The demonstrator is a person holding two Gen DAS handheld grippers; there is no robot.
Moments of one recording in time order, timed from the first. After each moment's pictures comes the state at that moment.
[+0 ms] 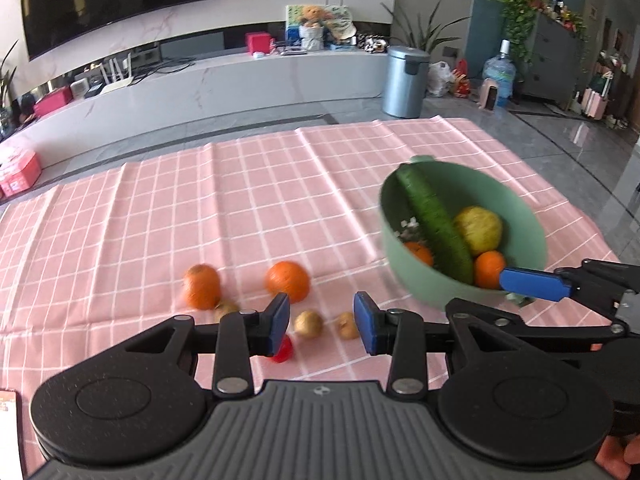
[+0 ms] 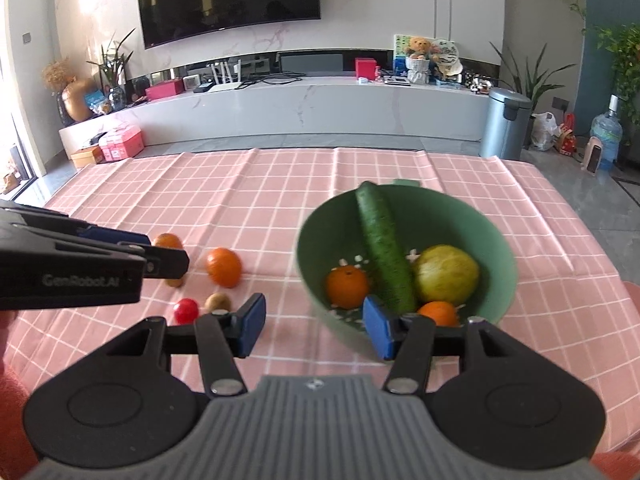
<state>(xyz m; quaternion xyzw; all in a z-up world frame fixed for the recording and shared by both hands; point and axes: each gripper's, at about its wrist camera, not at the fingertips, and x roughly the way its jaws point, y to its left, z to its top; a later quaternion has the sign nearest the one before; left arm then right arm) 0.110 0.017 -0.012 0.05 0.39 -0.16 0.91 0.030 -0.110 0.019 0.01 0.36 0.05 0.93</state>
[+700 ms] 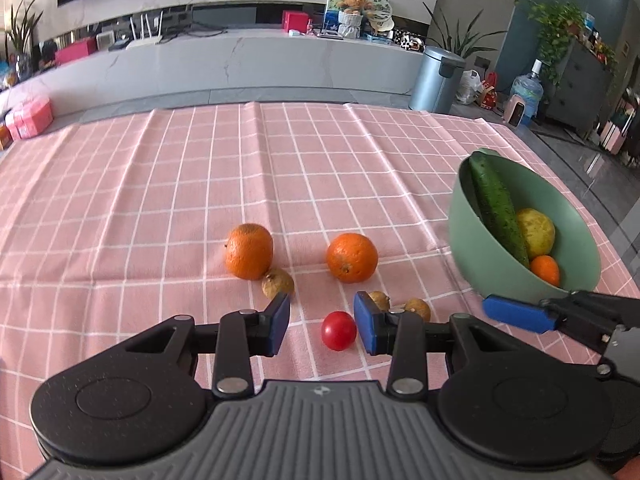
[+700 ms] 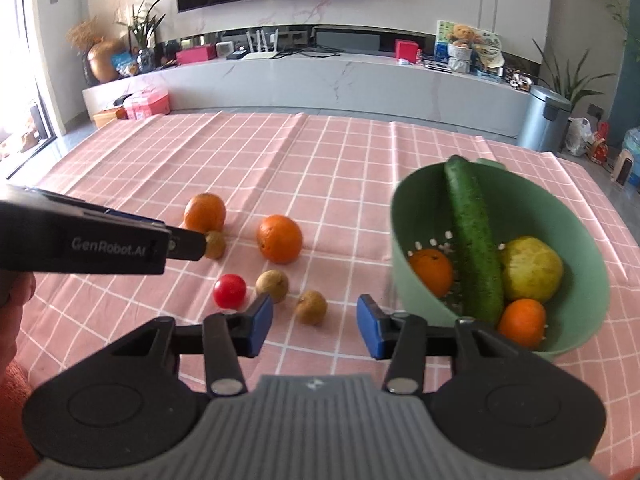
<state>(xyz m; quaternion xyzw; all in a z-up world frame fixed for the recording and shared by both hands) 0.135 0.076 -0.057 -0.02 0.42 -0.14 0.90 0.059 -0.056 -0.025 -0.03 0.39 0.09 0.91</state>
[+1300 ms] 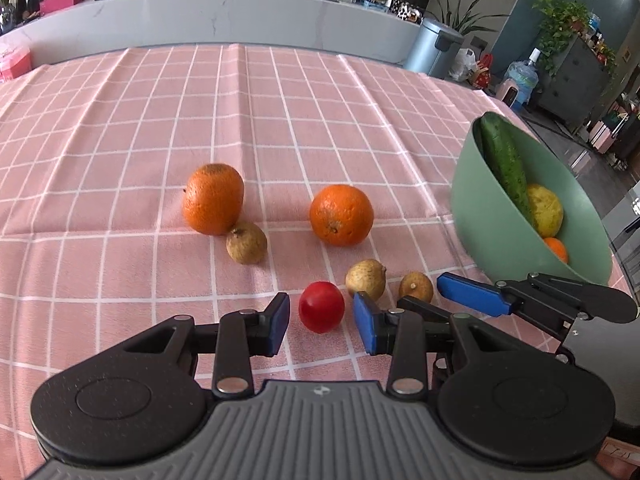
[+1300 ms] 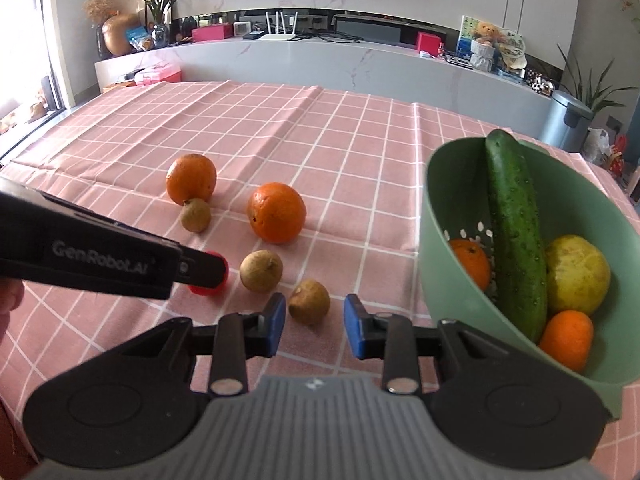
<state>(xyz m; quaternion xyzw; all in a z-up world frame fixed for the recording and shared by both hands) 0.157 0.067 -0.103 -0.05 0.47 -0.16 0.87 0.090 -0.053 -0.070 -0.06 0.40 0.12 0.91</state>
